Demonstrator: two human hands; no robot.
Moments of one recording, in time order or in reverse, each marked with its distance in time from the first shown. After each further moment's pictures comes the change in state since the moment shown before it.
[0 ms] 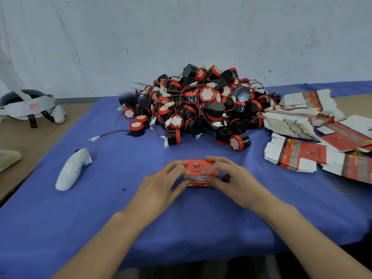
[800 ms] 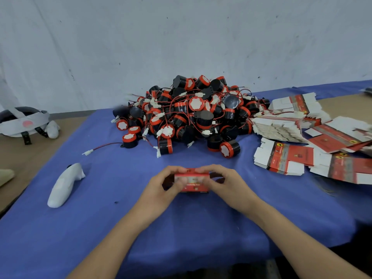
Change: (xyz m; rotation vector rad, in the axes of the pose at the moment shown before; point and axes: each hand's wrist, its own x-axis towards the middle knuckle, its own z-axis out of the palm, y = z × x) left_hand 0.024 0.021 0.003 -0.787 -0.039 -0.365; right_hand 0.001 -0.008 -0.003 0.406 0.128 0.071
